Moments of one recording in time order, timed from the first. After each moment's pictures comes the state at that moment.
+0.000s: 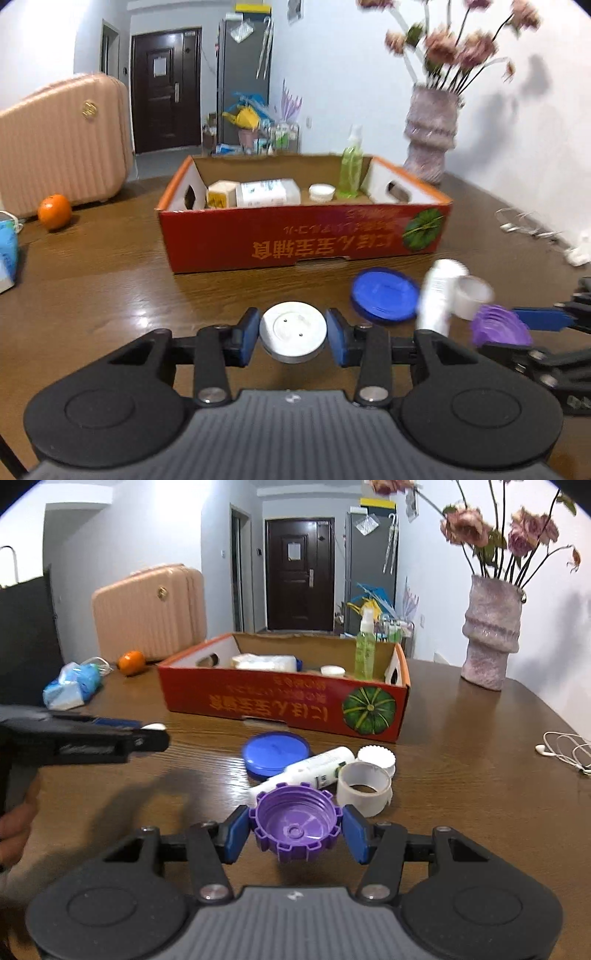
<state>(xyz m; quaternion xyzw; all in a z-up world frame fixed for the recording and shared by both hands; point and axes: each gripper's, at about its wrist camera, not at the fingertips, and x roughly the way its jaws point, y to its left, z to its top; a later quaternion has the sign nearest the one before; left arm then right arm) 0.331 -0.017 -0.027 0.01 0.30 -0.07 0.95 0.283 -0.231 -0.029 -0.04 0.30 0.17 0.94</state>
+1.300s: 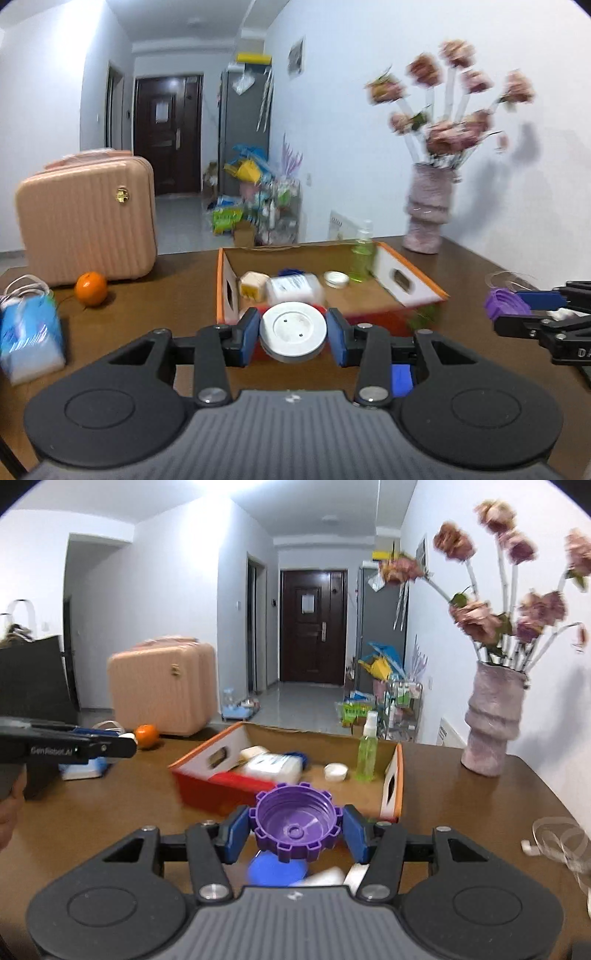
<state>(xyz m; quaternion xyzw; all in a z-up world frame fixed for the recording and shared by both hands) 0.269 0.035 0.071 0.00 0.20 -0.08 0.98 0.336 -0.235 0.063 -0.04 0.23 0.20 0.95</state>
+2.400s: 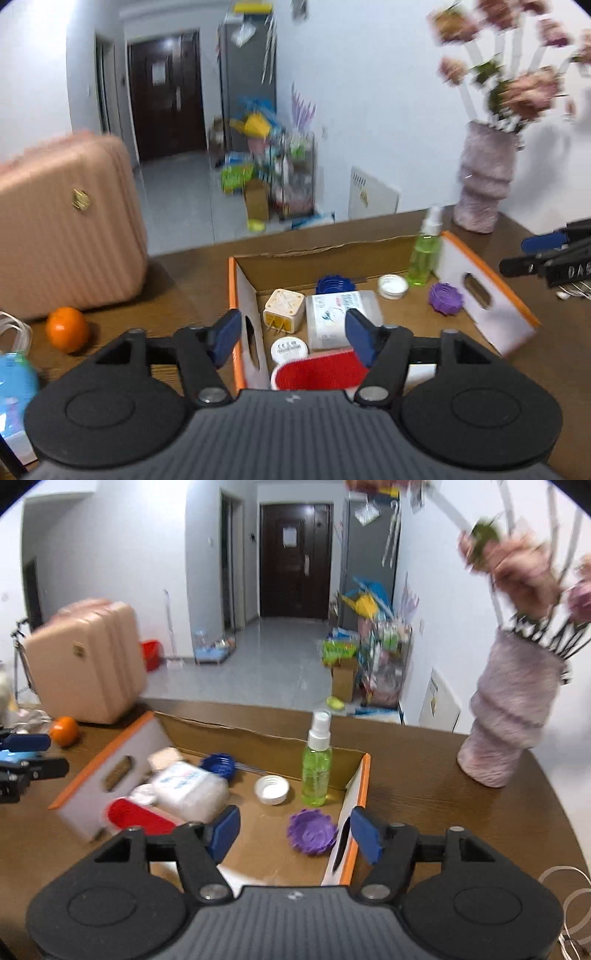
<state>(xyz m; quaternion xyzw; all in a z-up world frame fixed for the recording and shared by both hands) 0.495 0.050 0.066 0.03 0.31 -0.06 0.95 0.510 -0.242 0.077 -0.06 0.32 0.17 0.93</state>
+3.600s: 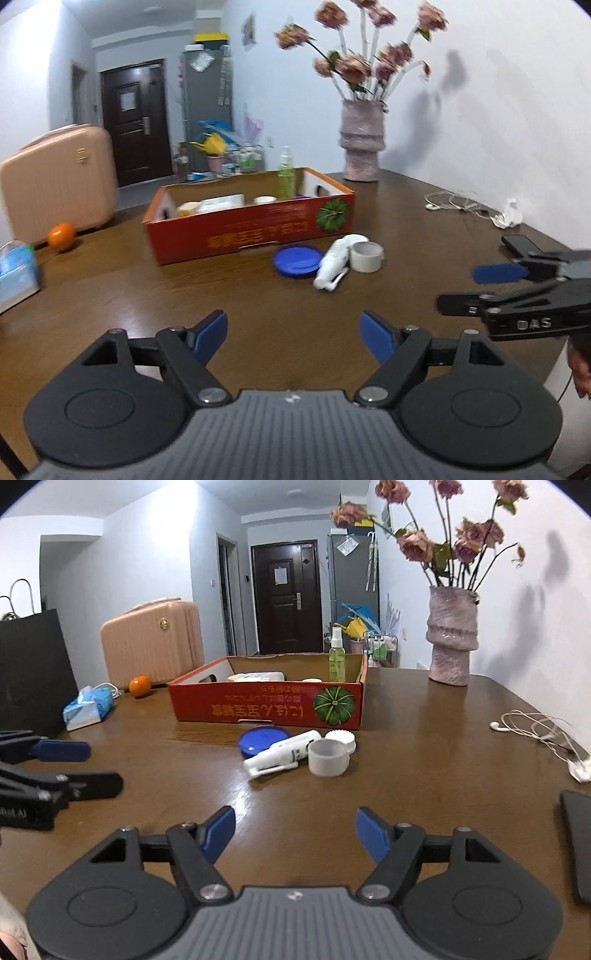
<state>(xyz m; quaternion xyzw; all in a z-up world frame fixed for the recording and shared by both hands) 0.167 -0.048 0.012 0.05 0.25 -0.11 0.96 0.219 -0.285 -0.024 -0.01 0.27 0.17 0.95</state>
